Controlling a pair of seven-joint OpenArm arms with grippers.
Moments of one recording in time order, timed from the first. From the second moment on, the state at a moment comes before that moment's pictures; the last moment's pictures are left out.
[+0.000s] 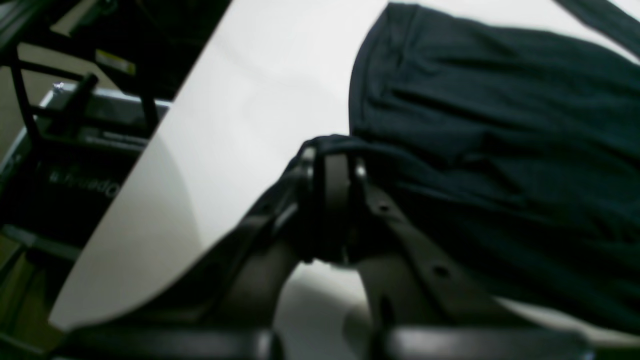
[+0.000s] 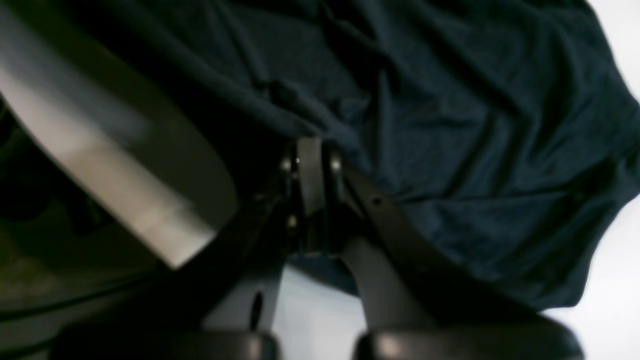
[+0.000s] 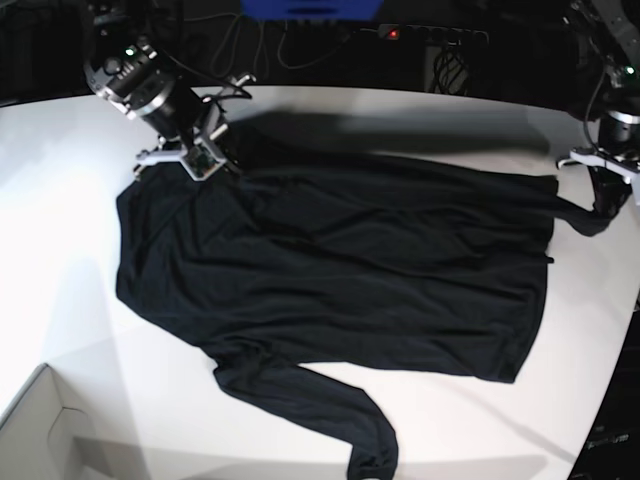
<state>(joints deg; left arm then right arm) 19.8 -8.4 -42.8 104.7 -19.3 -28.4 23.3 -27.4 9.4 0.9 115.3 -1.4 33.5 -27.8</state>
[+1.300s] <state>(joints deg) 16.7 -5.5 -37.9 90.1 -18.8 -28.0 23.1 -23.6 7.5 0.6 107.8 -1.0 33.7 -27.8</state>
